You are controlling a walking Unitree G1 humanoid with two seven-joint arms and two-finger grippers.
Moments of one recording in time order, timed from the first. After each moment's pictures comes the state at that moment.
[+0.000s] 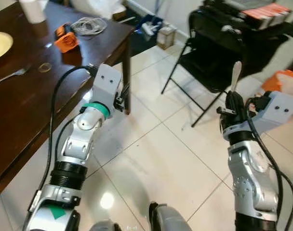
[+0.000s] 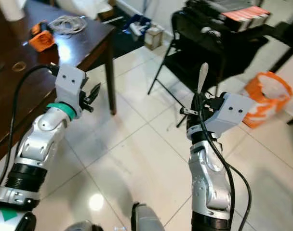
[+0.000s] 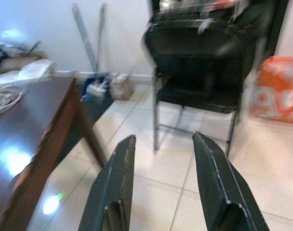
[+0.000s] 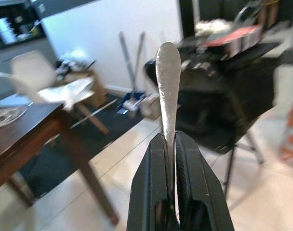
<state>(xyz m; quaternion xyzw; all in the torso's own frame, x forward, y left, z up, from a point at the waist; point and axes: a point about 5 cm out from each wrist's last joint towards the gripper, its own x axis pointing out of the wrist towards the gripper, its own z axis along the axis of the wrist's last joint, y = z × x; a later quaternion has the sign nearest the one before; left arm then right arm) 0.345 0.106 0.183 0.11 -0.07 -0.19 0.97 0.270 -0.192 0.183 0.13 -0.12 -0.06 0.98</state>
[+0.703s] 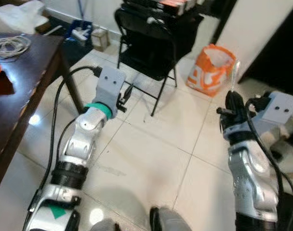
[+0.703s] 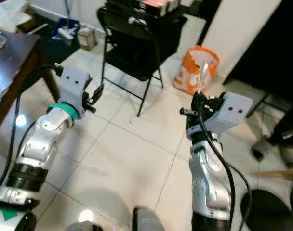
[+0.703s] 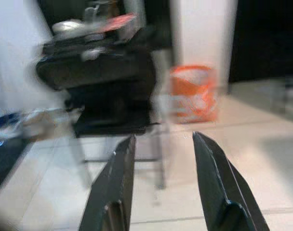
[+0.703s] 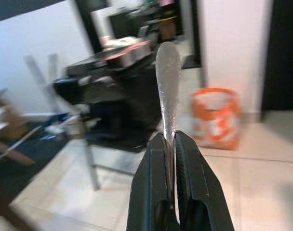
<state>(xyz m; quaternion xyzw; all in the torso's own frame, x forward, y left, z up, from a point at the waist) 0.345 0.107 0.180 0.10 -0.07 -0.19 0.97 0.270 -0.191 0.180 0.13 -0.11 -0.06 0.98</state>
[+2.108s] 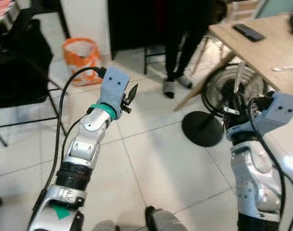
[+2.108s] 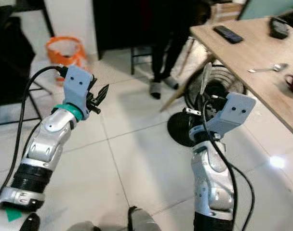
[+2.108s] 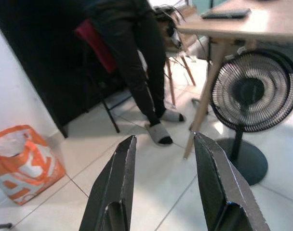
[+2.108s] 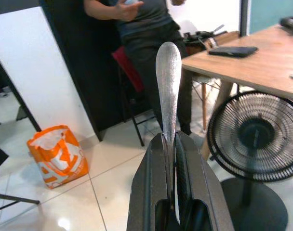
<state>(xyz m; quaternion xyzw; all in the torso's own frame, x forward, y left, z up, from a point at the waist) 0.345 0.111 0.179 0.11 -0.06 -0.19 0.97 0.270 -0.186 0.180 0.13 -0.11 -0.05 0.98</state>
